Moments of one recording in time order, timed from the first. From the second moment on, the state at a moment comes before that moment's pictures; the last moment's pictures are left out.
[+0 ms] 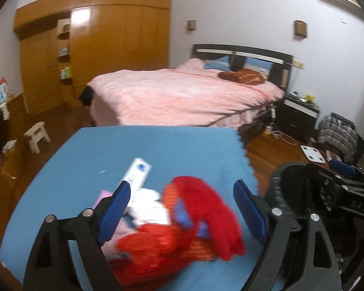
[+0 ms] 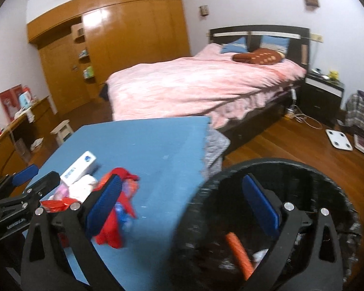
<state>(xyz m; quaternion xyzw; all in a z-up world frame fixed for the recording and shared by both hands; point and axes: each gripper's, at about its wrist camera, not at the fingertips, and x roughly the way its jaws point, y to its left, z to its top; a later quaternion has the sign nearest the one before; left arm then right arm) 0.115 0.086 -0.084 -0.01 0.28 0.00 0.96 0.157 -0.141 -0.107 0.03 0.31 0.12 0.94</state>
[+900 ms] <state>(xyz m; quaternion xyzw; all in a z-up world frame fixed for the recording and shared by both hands) 0.127 0.169 -0.126 -0.03 0.31 0.05 0.95 0.208 -0.025 -0.183 -0.02 0.39 0.20 0.90</state>
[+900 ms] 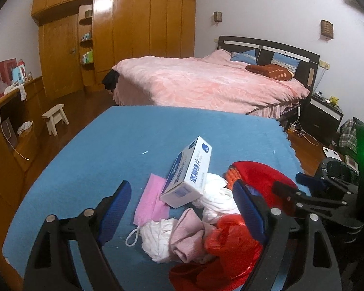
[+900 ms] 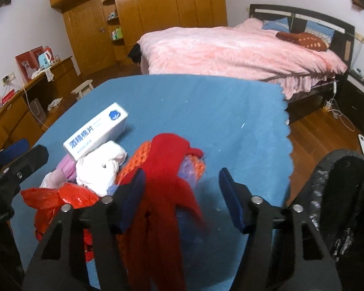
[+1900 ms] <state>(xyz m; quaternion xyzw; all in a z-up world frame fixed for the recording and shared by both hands) 0.170 0.167 -0.134 -0.03 0.34 0.04 0.94 0.224 -0.029 -0.137 0.02 0.35 0.27 0.90</state>
